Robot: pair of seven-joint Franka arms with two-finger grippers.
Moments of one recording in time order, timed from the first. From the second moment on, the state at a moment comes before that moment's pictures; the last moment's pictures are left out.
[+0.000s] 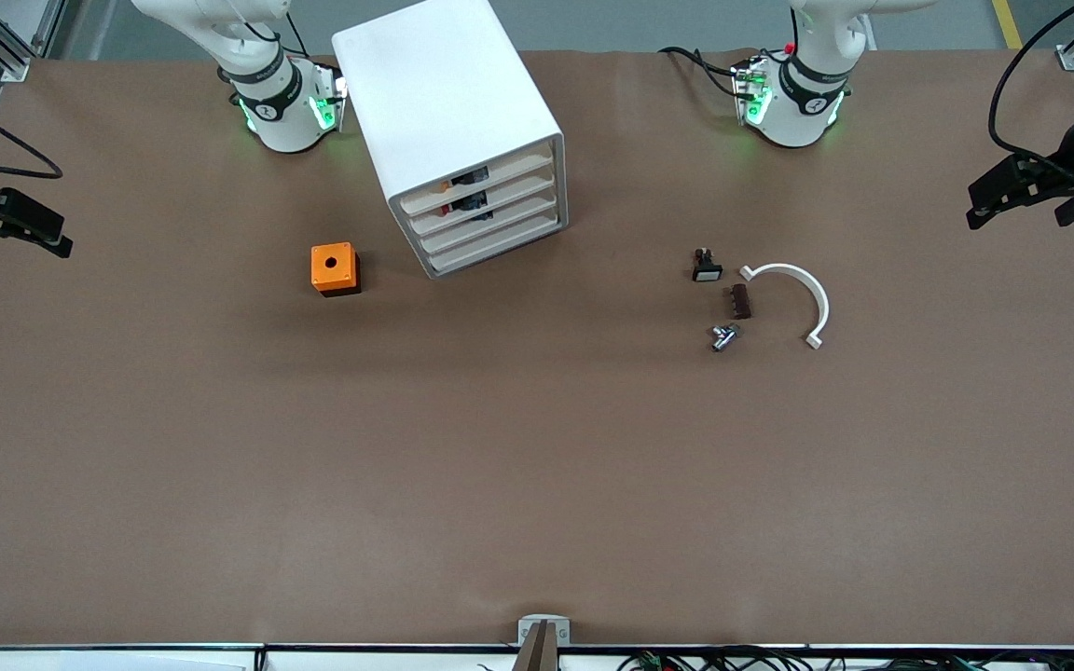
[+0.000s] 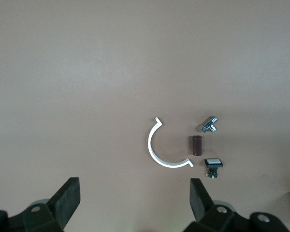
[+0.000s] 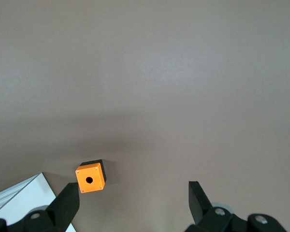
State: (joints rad) left arm 0.03 -0.10 -0.07 -1.64 0.03 1.56 -0.04; right arm -0.04 0.01 0.00 -1.51 -0.02 1.50 0.00
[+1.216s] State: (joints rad) left arm -0.05 0.16 -0.09 -1.58 0.03 1.50 -0.34; right arm -0.04 0.01 0.00 -1.51 -0.02 1.51 0.00
